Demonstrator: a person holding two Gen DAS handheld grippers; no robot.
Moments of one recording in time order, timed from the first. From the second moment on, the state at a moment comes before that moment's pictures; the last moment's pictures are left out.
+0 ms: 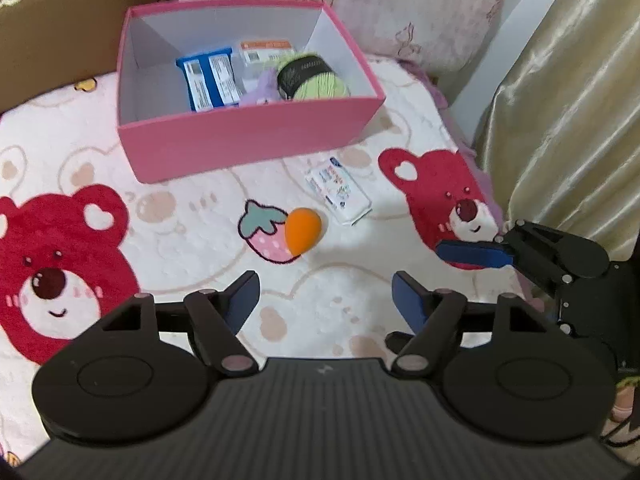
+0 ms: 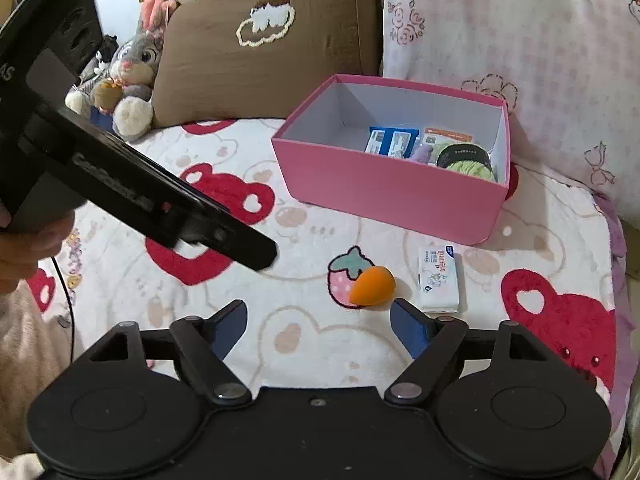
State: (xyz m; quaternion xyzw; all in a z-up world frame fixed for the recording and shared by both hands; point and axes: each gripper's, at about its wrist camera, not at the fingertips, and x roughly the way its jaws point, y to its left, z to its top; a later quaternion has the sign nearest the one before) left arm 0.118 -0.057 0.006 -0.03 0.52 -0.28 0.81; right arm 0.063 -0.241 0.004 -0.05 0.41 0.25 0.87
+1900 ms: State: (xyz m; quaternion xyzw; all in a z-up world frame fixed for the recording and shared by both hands) left arm 0.152 -0.073 -0.130 -0.12 0.44 -0.31 0.84; right arm 0.118 -0.223 -0.123 -0.06 0.34 0.19 0.92
